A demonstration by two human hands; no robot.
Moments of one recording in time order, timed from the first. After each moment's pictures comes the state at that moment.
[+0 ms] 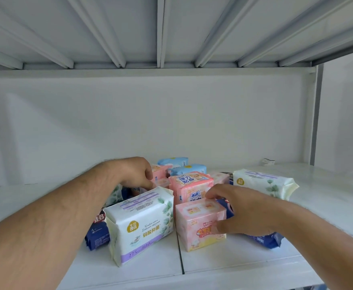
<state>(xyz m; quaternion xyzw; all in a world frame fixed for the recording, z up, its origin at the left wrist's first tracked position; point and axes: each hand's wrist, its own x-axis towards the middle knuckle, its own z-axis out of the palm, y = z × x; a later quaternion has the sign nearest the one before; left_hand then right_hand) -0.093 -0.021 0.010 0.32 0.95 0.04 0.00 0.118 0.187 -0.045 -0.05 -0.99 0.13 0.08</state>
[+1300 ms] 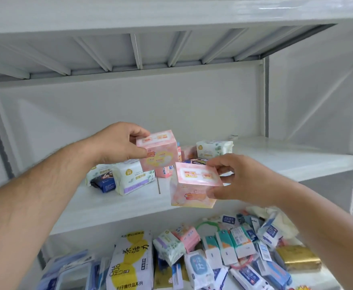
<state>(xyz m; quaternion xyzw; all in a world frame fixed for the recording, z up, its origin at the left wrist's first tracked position) 0.143 -0.100 0.035 0.43 0.84 0.32 -0.07 0.332 0.126 -0.053 -0.04 -0.91 0.34 0.22</state>
